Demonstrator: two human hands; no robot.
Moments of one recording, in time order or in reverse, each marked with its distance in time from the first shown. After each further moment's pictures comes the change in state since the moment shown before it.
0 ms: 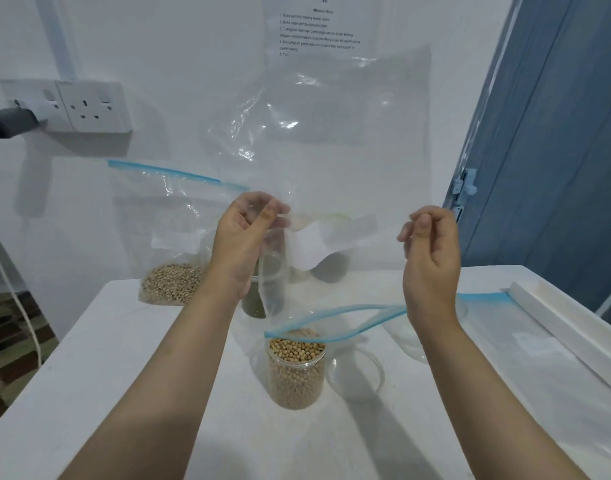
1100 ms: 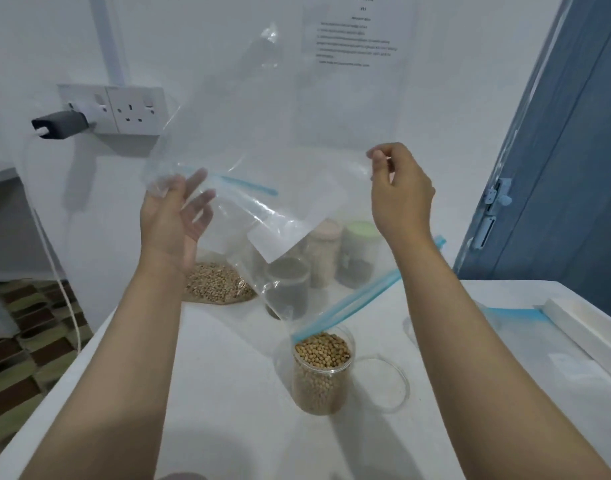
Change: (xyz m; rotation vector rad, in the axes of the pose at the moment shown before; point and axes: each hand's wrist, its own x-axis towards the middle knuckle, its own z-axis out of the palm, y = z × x) left_hand 0.034 0.038 -0.109 -0.219 0.323 0.056; right_hand 0.057 -0.035 0.093 -0.472 -0.182 -0.095
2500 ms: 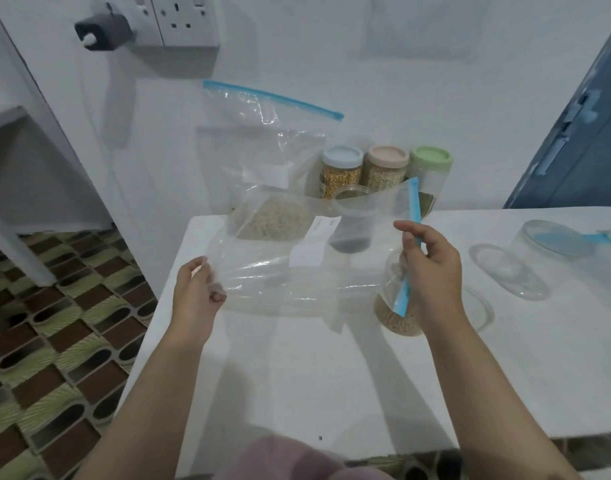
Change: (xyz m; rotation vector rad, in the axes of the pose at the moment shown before) left_hand -0.054 -0.046 -0.226 0.299 0.288 -0.501; right_hand -0.199 0.004 0.073 0.441 -0.063 0.643
